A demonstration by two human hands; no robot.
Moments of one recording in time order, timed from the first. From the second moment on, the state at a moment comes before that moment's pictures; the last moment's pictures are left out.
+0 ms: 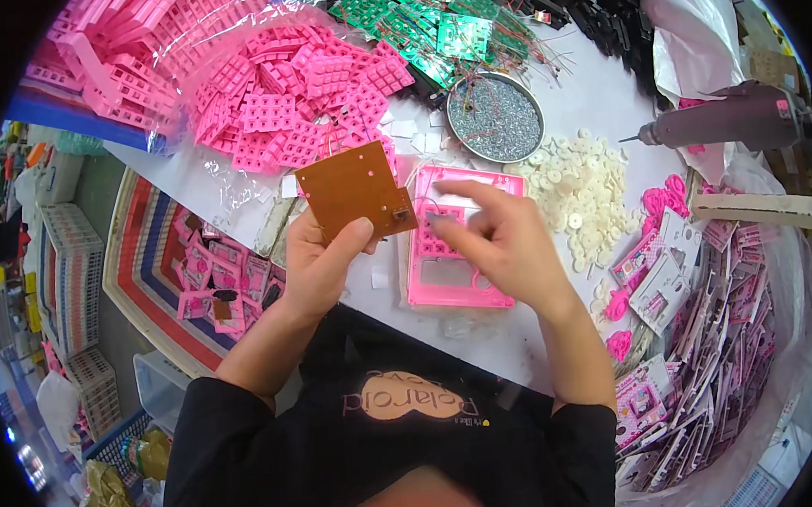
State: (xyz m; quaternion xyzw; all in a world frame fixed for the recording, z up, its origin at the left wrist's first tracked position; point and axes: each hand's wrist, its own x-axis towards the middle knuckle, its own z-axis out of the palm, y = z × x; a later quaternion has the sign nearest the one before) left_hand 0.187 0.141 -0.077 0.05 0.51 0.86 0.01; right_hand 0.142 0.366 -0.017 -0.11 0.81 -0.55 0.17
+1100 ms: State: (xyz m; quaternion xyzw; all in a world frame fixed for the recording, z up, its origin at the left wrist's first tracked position) left_hand 0.193 0.150 -0.057 0.23 0.63 0.72 0.19; right_hand 0.190 0.416 0.024 -0.35 0.88 -0.30 -0.06
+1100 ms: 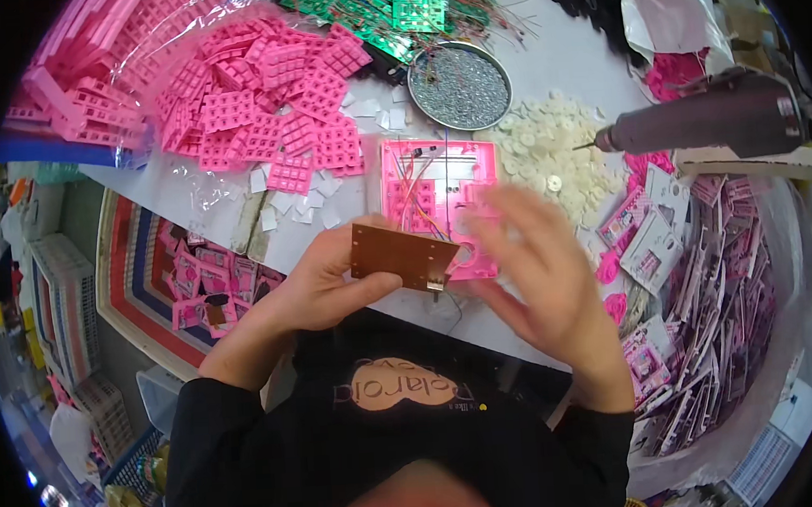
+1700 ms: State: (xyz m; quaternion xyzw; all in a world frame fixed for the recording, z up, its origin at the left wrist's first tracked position) left_hand 0.244 0.156 -0.071 0.03 0.55 0.73 0.41; right_hand 0.177 0.407 -0.042 -0.05 0.72 -0.63 0.30
